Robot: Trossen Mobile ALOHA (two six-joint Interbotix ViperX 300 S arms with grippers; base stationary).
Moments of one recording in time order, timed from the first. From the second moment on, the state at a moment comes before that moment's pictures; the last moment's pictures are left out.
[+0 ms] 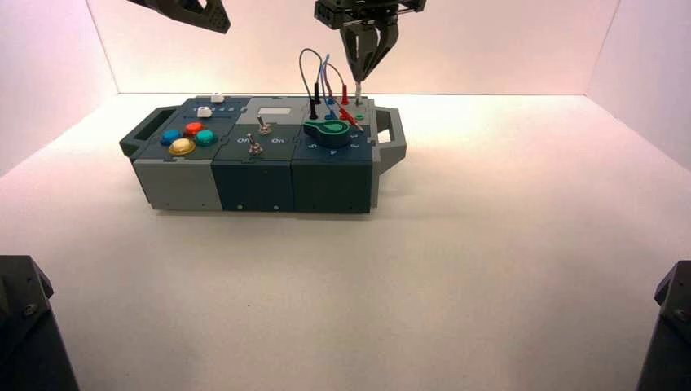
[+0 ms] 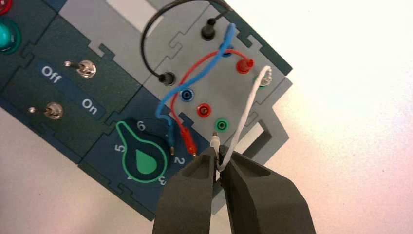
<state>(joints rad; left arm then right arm) -0.45 -0.65 1.02 -0.33 0.44 0.56 0.63 0.25 0.19 -0.04 0.87 -0.02</state>
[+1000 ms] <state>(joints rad) -0.45 -0.65 1.02 -0.33 0.44 0.56 0.62 0.29 0.19 -0.05 0.87 -0.02</state>
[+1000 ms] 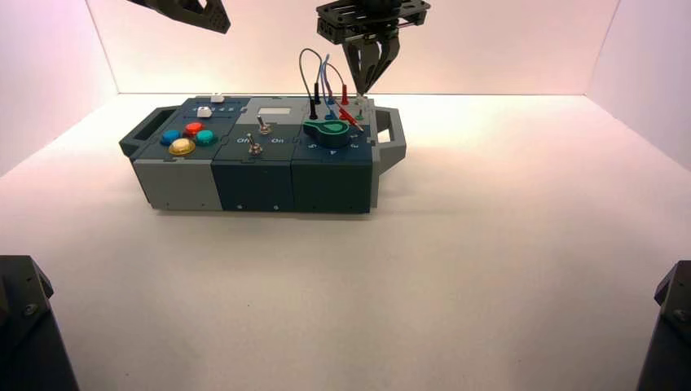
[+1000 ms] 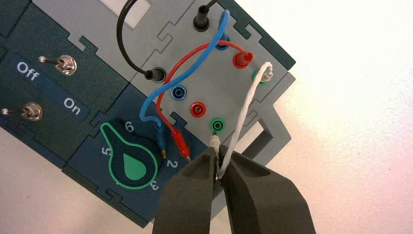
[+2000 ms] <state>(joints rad) -0.45 -0.65 1.02 -0.33 0.44 0.56 0.61 0.31 0.17 -0.05 0.86 -0.02</state>
